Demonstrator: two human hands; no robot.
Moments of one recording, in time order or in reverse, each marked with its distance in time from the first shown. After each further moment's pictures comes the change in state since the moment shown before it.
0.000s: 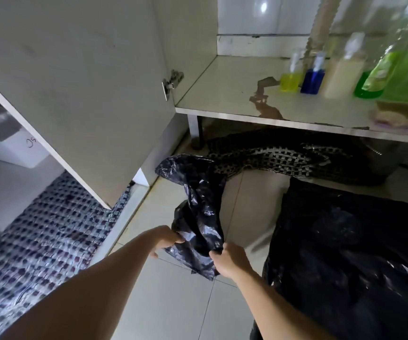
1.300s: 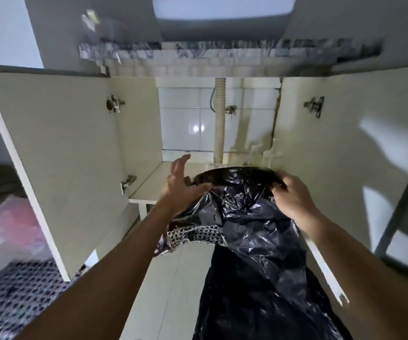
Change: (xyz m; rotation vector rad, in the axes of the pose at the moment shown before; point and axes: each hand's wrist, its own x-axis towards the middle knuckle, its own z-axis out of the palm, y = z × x) left_hand -0.294 0.181 -0.023 -0.258 0.637 1.365; right_hand -0.274 0.001 -0.314 0.165 0.986 -0.512
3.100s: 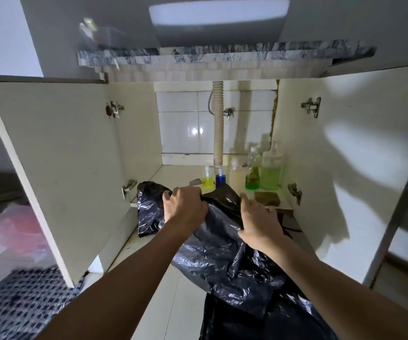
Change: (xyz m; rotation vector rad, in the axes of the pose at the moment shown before) left_hand -0.019 0.012 0.017 0.677 0.027 -0.117; right_hand -0.030 0.009 0.072 -0.771 -0.246 -0.176
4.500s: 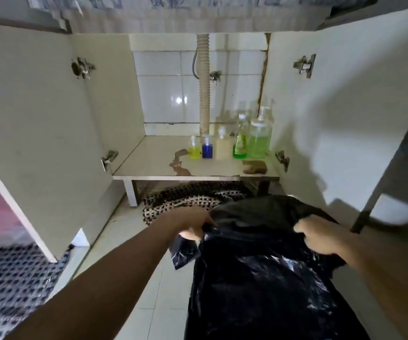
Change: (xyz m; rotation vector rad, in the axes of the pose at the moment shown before) left_hand -0.033 -0.002 0.057 0.215 -0.912 0.552; right_hand -0.065 0.149 0.037 -0.138 -0.521 0.062
